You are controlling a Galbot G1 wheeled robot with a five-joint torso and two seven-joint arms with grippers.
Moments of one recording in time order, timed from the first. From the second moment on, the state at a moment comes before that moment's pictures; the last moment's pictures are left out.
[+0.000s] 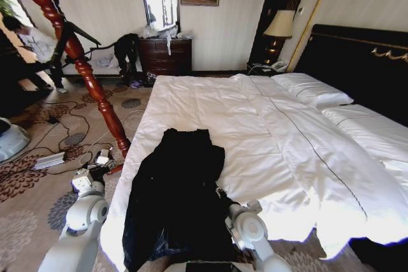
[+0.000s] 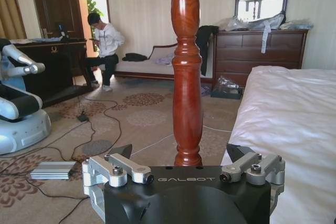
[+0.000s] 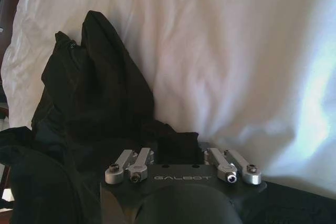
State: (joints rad) left arm 1.37 -1.19 -0.75 -2.04 -0.50 0.39 -0.45; right arm -1.44 1.37 0.22 2.09 1.43 -0.07 0.82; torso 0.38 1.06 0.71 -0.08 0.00
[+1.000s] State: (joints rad) left arm 1.39 -1.21 -0.76 -2.06 -0.50 0.39 -0.45; right arm -1.53 1.26 0.44 2.30 1.19 0.03 0.71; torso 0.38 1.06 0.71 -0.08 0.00
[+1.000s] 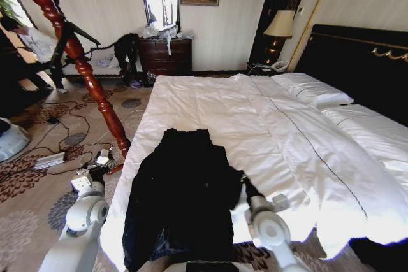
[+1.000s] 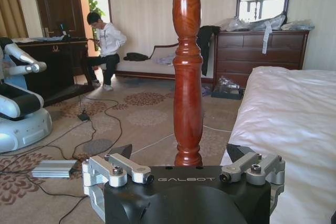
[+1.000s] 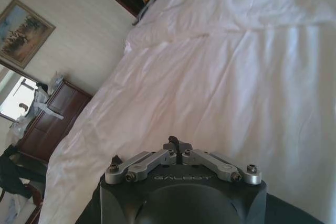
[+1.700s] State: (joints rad) left arm 1.41 -1.19 -0.75 -2.07 -0.51 0.39 -0.45; right arm -1.32 0.87 0.54 2.18 1.29 -0.08 0.80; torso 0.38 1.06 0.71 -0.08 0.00
